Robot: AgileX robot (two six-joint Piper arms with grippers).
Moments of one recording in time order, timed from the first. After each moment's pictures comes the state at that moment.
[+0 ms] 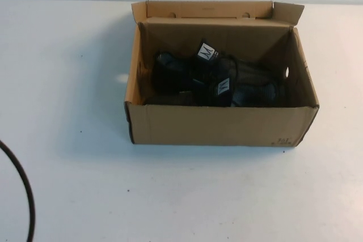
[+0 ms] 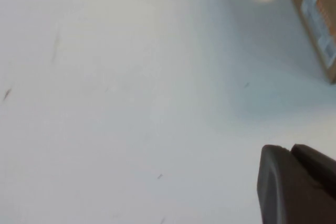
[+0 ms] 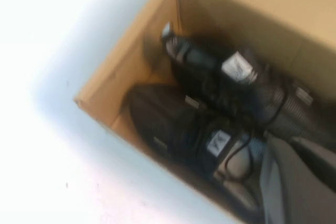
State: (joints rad) right arm 0.33 1.53 -1.82 0.35 1.18 -0.20; left arm -0.08 0.66 -0.90 0.00 0.98 0.27
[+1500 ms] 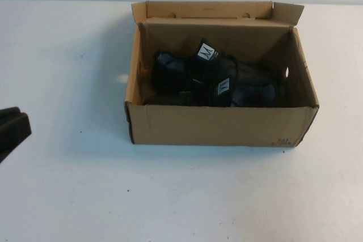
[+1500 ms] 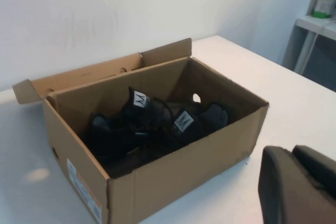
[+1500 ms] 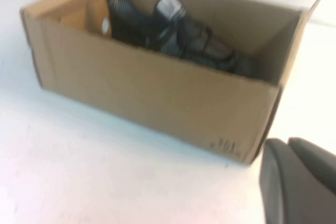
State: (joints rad) right arm 0.33 0.29 -0.27 0.37 0.33 -0.38; left arm -0.14 0.49 -0.76 -0.85 0.79 0.79
